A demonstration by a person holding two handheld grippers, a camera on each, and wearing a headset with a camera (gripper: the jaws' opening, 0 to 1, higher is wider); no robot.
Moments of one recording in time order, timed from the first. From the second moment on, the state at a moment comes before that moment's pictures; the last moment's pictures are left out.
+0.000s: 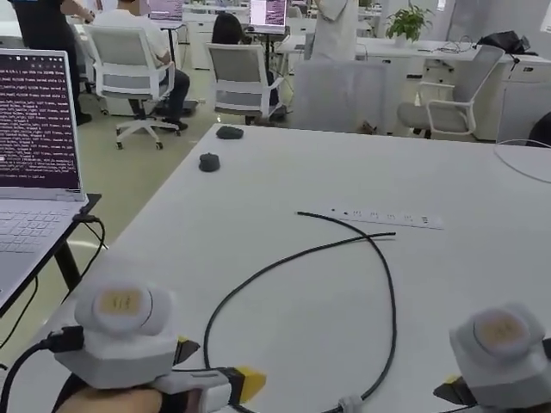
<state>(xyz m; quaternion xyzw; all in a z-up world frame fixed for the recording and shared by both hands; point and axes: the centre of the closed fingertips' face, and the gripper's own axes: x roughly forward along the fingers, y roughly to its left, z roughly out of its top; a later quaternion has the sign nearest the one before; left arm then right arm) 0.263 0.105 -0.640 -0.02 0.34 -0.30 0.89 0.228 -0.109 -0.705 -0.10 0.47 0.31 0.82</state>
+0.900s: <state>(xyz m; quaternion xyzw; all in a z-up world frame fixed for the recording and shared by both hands) 0.264 0.109 -0.641 -0.02 0.34 -0.29 0.89 0.265 -0.077 -0.728 -0.26 0.35 0.50 0.74</state>
